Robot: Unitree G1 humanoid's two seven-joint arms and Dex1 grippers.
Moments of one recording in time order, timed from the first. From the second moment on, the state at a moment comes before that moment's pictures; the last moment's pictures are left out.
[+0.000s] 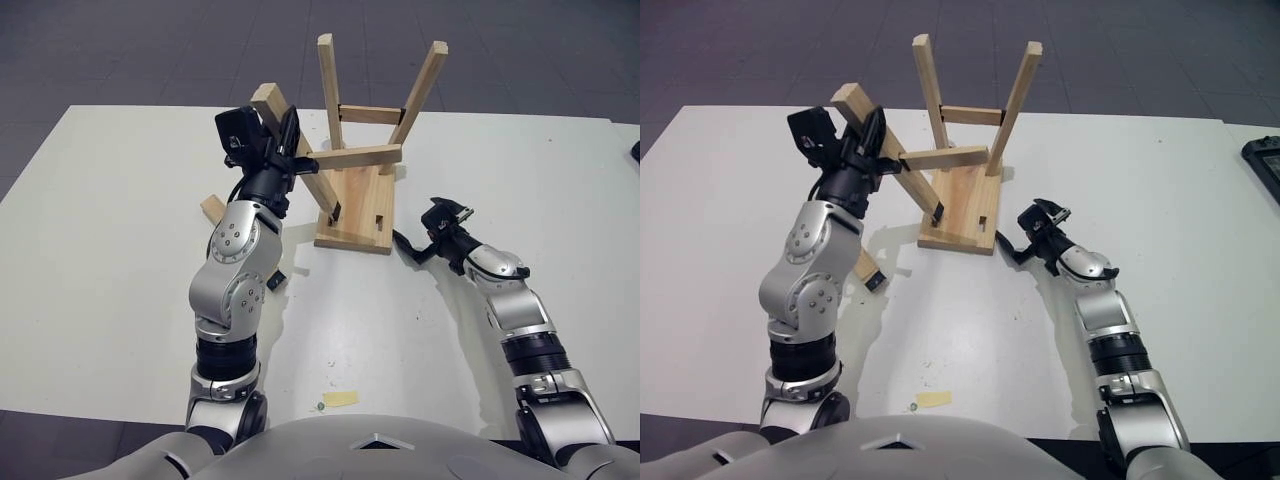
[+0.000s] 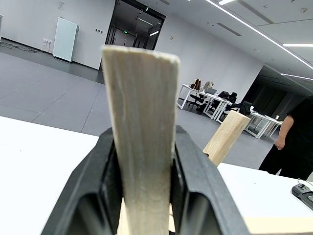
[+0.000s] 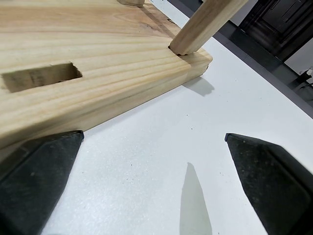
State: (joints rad) left arm -0.32 -0.08 -0.05 -0.43 -0.39 0.52 0.18; right arm -0.22 -0.43 0.12 0.19 -0.08 0.16 0.46
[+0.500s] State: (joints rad) left arm -0.27 -0.07 -0.09 -0.38 -0.33 0.43 0.18; right arm -0.23 -0.43 0.11 0.20 -0.08 0.16 0.47
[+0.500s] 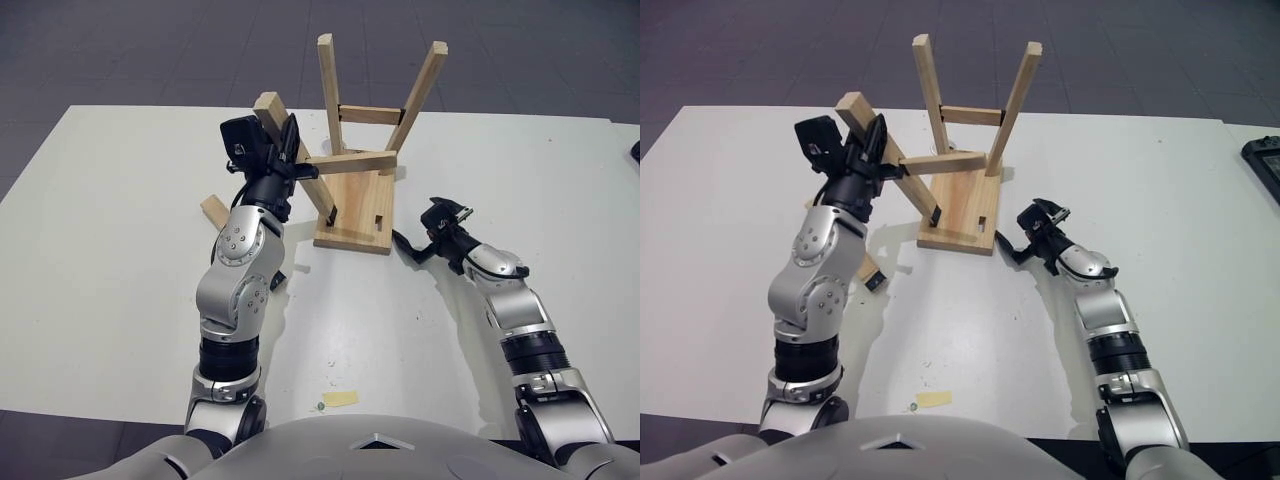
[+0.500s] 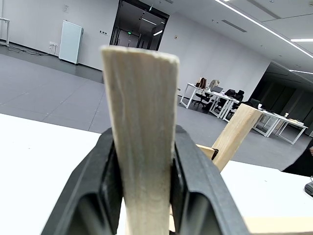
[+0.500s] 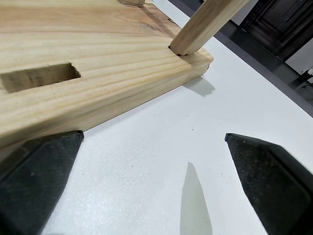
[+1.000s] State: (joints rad) left arm -0.20 -0.06 -0.13 -0.49 -0.32 0.48 0.21; right arm -0.23 -0.43 0.11 0.19 -0.09 0.19 0.47
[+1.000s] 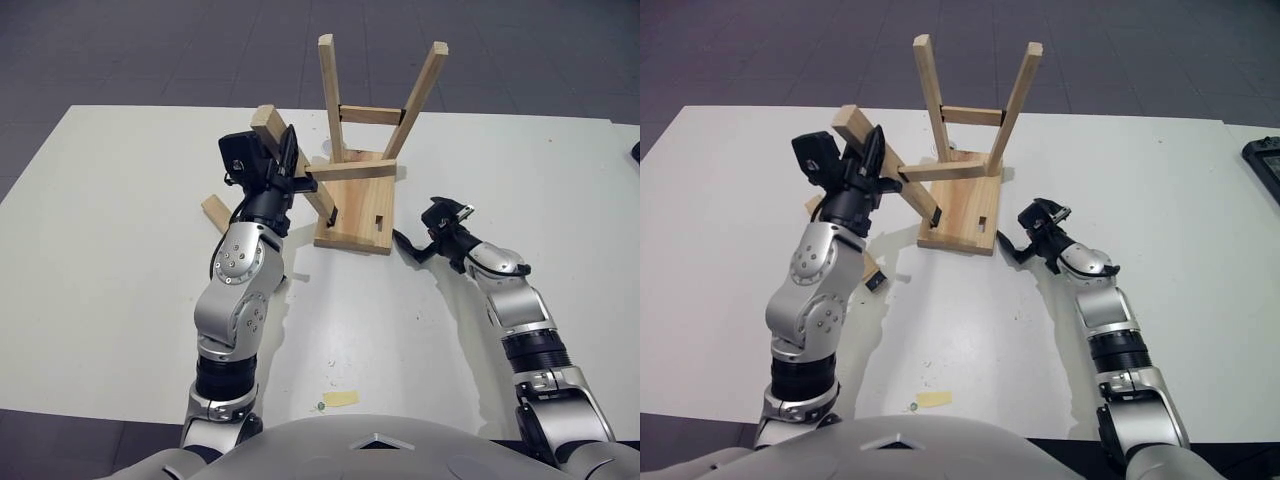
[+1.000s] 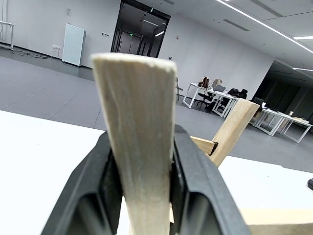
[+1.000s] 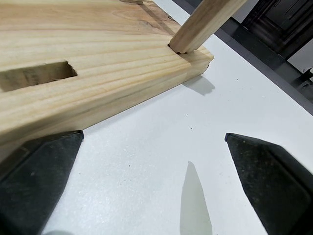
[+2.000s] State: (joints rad) left arm -0.22 -0.06 -0.08 -0.59 -0.35 0.72 0.23; right arm -0.21 -0.40 0.13 0.14 -0.11 0.21 0.43
